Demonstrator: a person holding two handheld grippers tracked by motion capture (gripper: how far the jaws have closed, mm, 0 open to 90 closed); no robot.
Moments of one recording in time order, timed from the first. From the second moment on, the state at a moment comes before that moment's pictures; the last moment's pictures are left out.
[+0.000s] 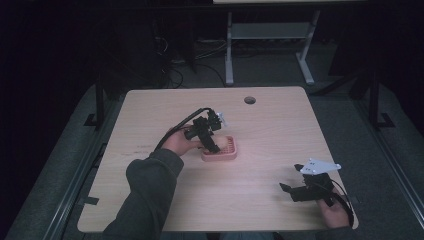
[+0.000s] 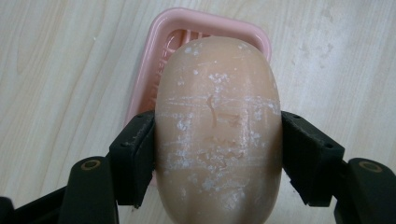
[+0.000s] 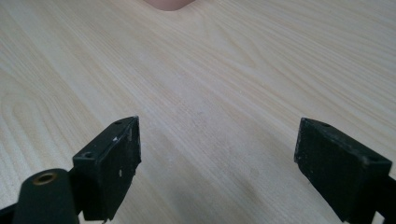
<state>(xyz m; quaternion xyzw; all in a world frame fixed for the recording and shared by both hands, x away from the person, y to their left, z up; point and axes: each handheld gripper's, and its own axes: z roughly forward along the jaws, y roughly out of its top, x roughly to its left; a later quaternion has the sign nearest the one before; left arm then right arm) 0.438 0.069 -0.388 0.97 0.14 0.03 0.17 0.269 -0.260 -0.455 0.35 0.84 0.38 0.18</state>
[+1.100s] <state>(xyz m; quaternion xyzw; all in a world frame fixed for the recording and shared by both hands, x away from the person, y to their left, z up) 0.455 0.059 -0.412 0.97 0.16 0.02 0.18 0.270 -0.258 -0.455 0.35 0.84 0.38 0.18</state>
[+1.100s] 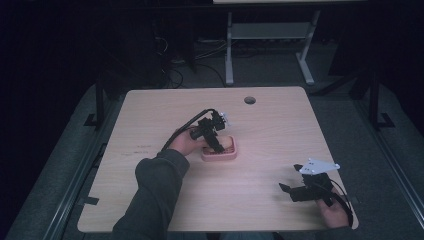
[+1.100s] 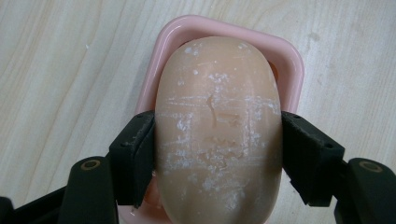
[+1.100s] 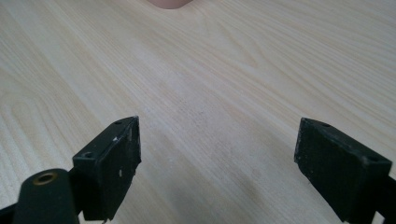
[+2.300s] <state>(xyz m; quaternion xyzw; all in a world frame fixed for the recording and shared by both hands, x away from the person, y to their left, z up) 0.459 0.059 -0.420 0.97 0.16 0.01 0.17 0.270 -0.257 -0.456 0.35 0.84 0.38 0.18</state>
